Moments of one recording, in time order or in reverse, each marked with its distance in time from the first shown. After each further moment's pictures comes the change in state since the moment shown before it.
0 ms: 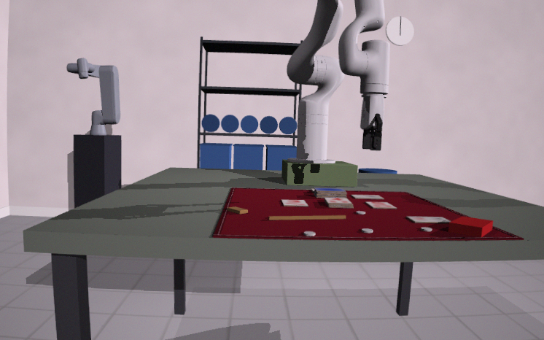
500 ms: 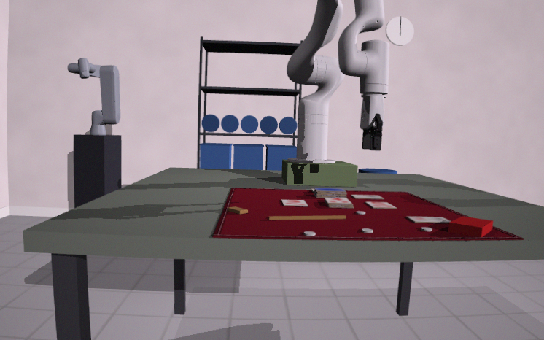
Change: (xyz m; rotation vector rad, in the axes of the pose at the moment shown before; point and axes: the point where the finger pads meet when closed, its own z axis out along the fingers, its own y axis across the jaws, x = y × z) arm 0.000 0.000 0.000 -0.002 0.004 -0.012
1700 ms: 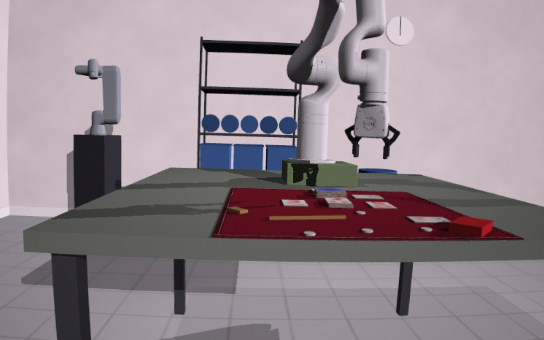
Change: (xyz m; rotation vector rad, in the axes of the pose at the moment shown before) arm -0.002 0.002 0.025 0.000 -0.006 -1.026
